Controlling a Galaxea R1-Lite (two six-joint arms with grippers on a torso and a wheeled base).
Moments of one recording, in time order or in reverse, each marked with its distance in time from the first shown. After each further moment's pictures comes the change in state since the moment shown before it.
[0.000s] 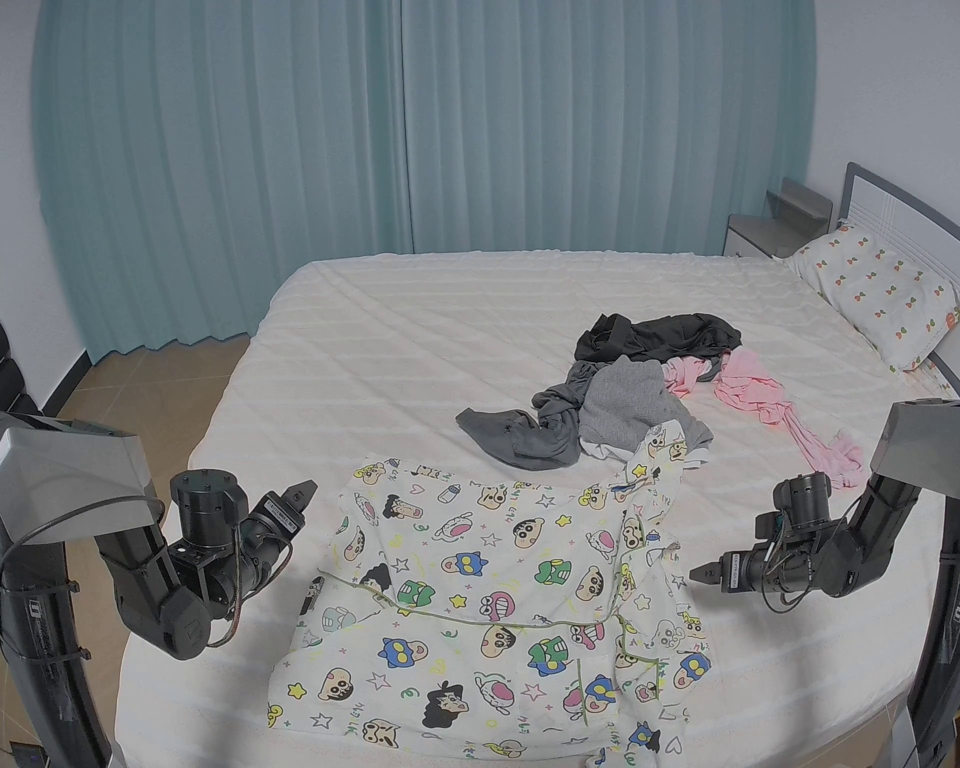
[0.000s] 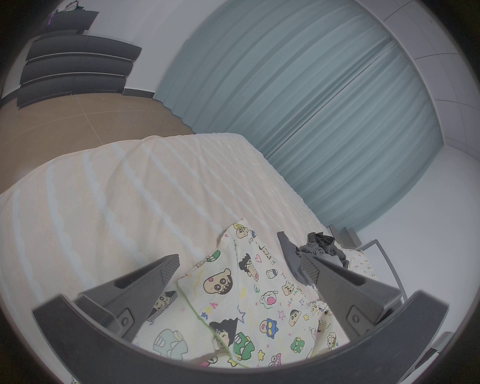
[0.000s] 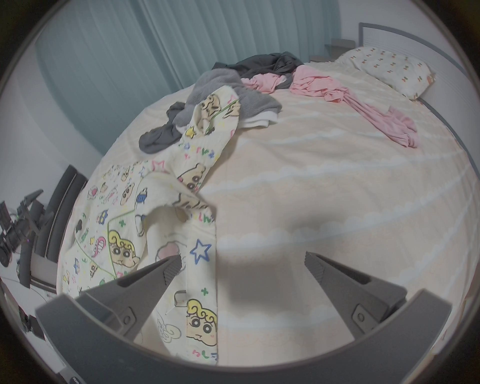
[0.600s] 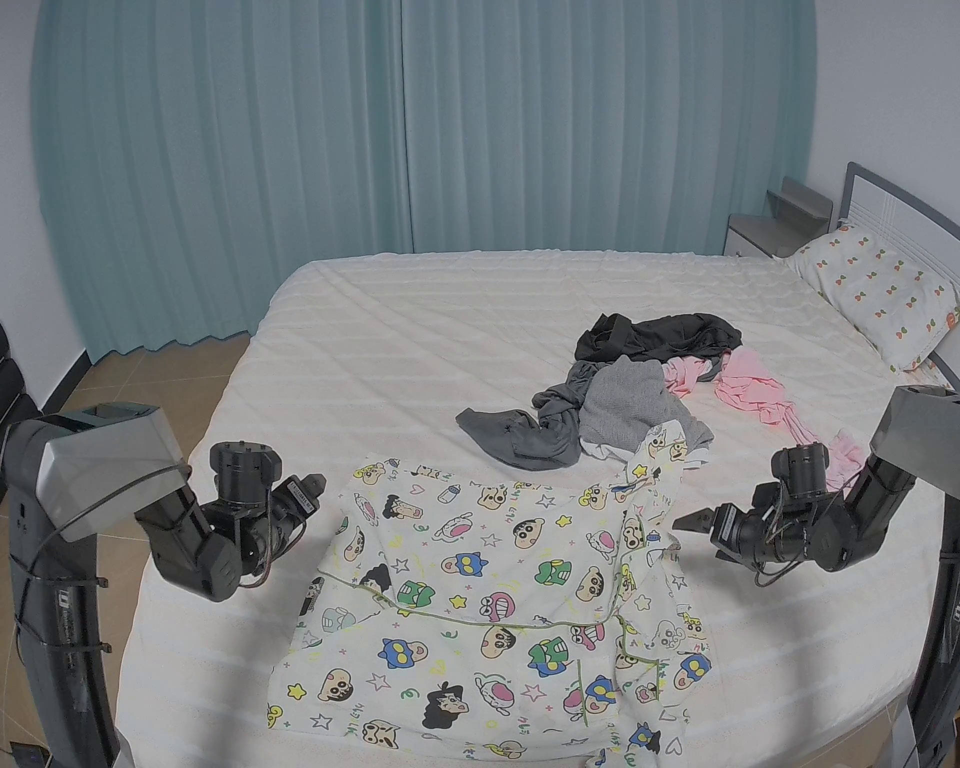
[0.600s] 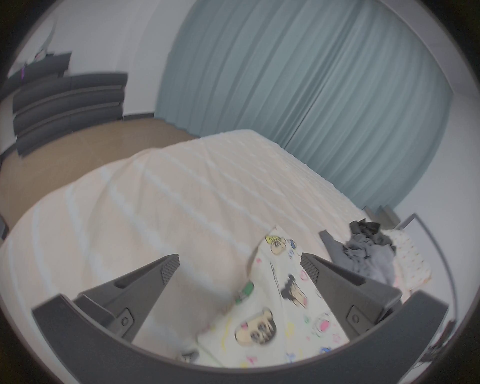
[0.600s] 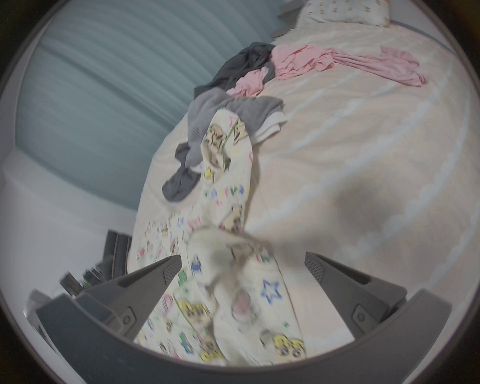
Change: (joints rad) left arm 0.032 0.087 -0.294 0.320 0.040 0.096; right arm -0.026 -0.018 -0.099 0.023 0.240 0.375
